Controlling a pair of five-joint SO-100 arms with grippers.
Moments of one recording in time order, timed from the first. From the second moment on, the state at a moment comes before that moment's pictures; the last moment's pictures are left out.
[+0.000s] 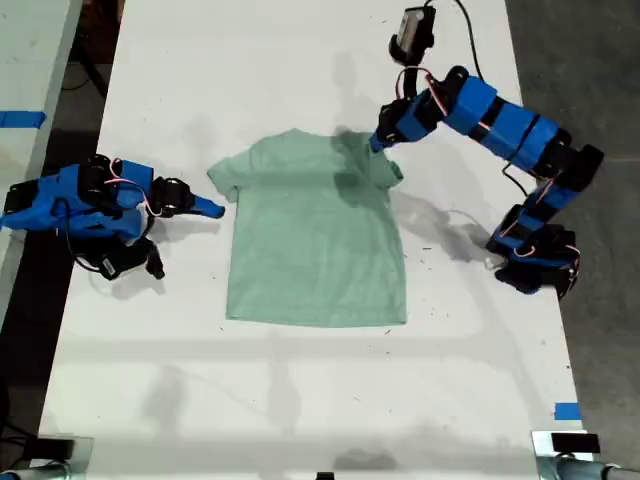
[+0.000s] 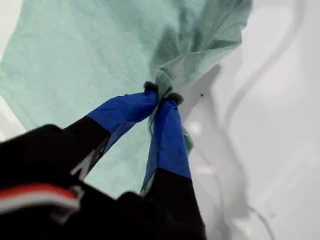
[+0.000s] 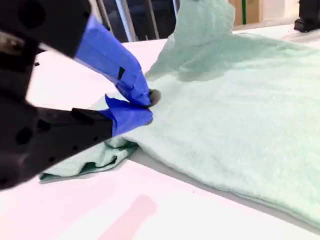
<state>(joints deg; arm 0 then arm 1) -14.9 205.0 186.2 58.1 14.3 34.6 96.6 72.5 83.1 -42.5</state>
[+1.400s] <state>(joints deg) -14.9 205.0 186.2 58.1 14.3 3.1 183.2 159.0 72.5 -17.6</state>
